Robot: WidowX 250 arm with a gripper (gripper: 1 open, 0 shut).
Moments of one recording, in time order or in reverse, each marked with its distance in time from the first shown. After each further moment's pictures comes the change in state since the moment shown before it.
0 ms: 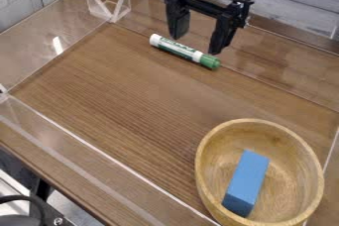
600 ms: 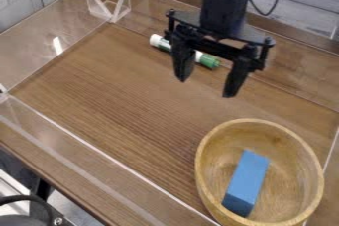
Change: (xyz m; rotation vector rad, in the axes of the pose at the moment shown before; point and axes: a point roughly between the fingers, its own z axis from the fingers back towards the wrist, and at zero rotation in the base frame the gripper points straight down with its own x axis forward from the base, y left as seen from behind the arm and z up) arm -0.052 -0.054 -0.009 0.000 0.021 0.073
